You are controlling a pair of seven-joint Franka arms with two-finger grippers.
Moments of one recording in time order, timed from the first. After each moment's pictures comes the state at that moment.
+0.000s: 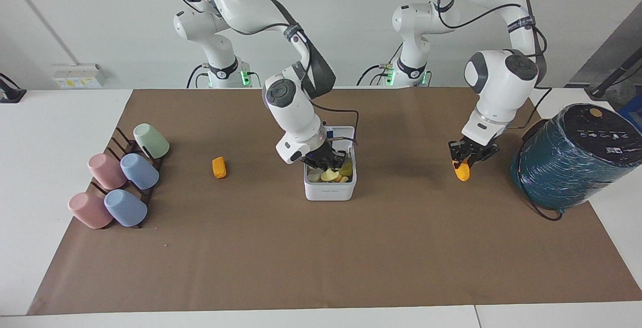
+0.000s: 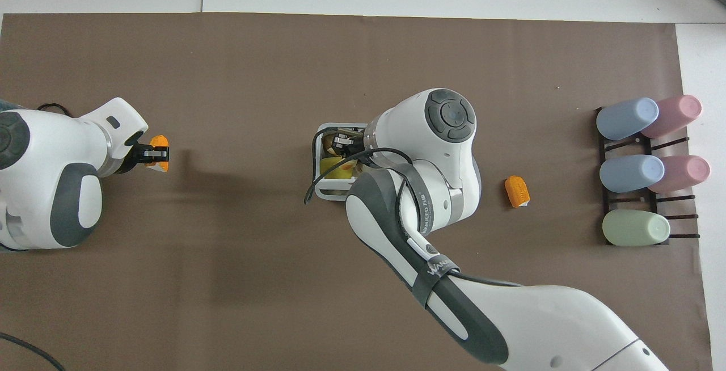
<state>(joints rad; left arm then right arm) -0.08 0.05 -0.01 -2.01 -0.02 2.17 0.04 0.55 0.45 -0.01 -1.67 0.41 2.30 0.54</state>
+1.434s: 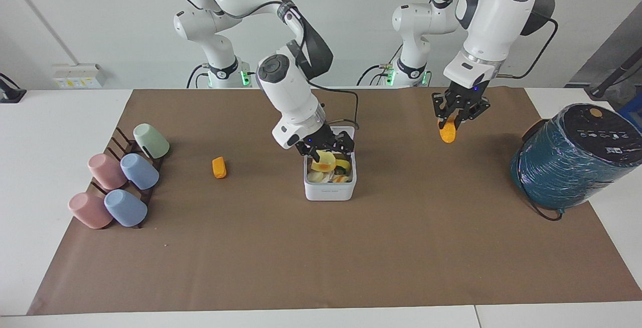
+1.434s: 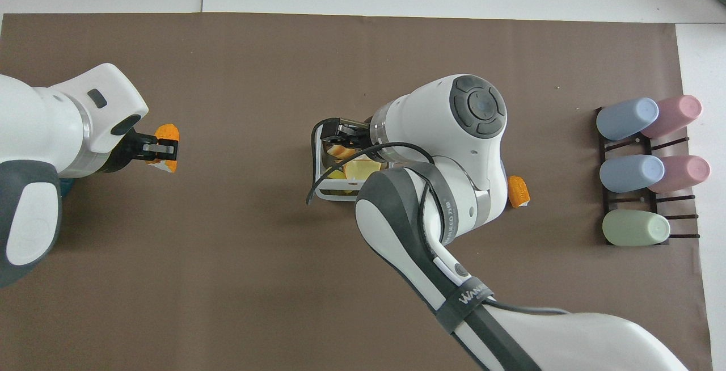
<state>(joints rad) -0.10 -0.10 -0.15 -1.88 -0.05 1.94 -0.05 0.54 0.34 -0.03 -1.65 0.40 2.21 0.54</state>
